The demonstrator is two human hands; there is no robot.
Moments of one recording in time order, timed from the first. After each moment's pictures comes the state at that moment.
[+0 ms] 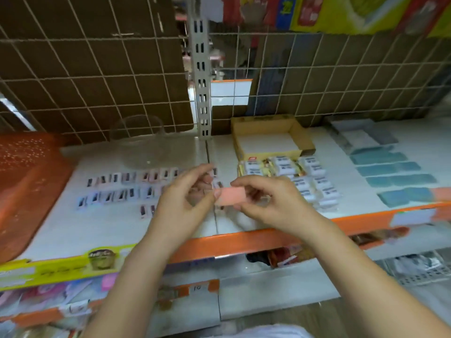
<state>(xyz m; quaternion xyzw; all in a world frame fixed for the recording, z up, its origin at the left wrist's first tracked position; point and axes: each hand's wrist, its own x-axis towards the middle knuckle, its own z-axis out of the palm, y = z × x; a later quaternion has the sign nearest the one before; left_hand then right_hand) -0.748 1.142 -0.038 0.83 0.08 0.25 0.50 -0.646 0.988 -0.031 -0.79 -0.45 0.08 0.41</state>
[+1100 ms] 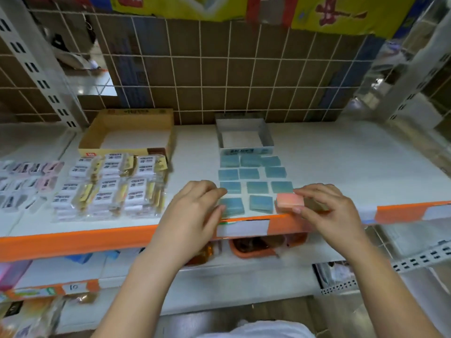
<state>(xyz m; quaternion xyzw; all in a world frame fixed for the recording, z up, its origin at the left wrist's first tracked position) -0.572 0.848 -0.060 0.96 0.03 0.20 0.21 -0.437 0.623 -0.065 -0.87 -0.33 -0.05 0.36</state>
